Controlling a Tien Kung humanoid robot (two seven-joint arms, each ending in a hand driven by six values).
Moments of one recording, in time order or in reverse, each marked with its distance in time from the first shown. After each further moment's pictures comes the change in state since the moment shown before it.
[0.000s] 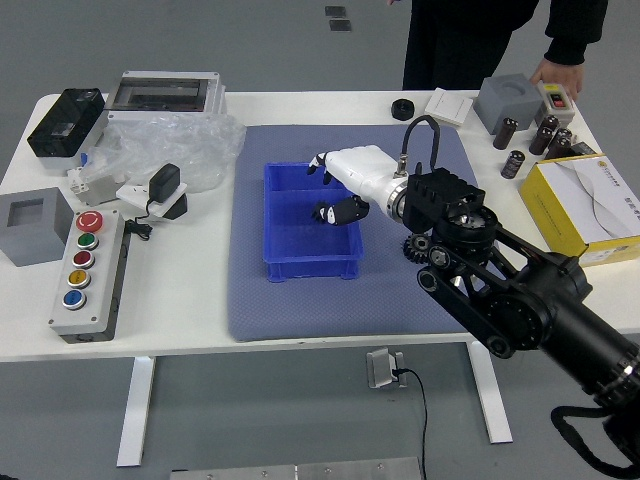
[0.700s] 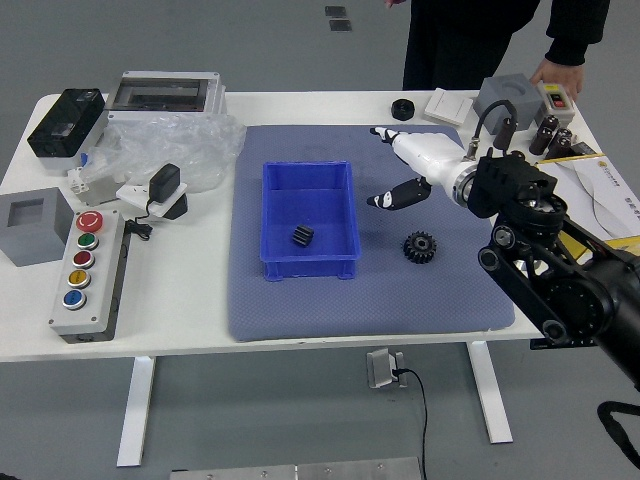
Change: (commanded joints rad) left arm -0.005 0.006 -0.011 0.000 0.001 0.004 -0.002; right arm -0.061 -0.164 0.122 0.019 0.080 0.021 0.002
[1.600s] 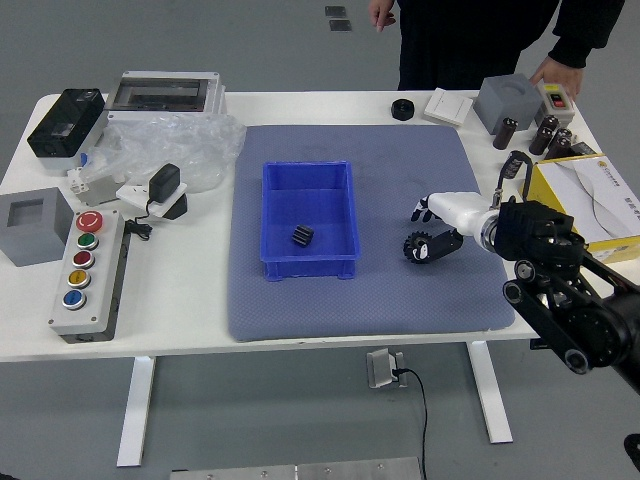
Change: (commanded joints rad) left arm -0.001 0.007 -0.011 0.000 0.007 0.000 -0.001; right arm -0.090 -0.038 -0.022 -0.053 -0.013 0.068 -0.012
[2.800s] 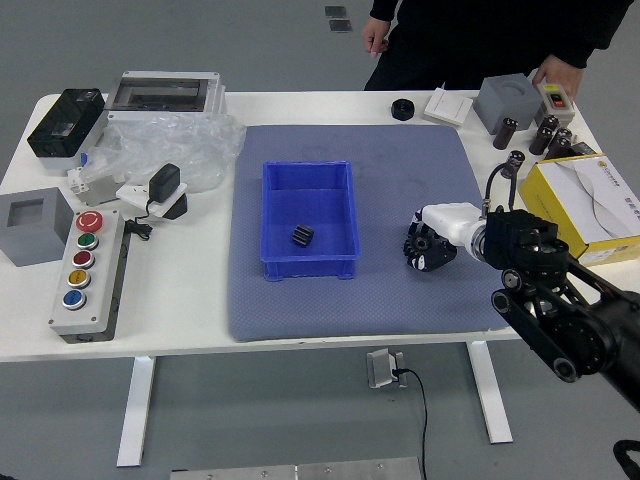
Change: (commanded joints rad) left arm 0.004 -0.003 0.000 0.000 -0.002 -0.001 0.003; right arm -0.014 0.034 -0.011 0.002 -0.053 0.033 -0.035
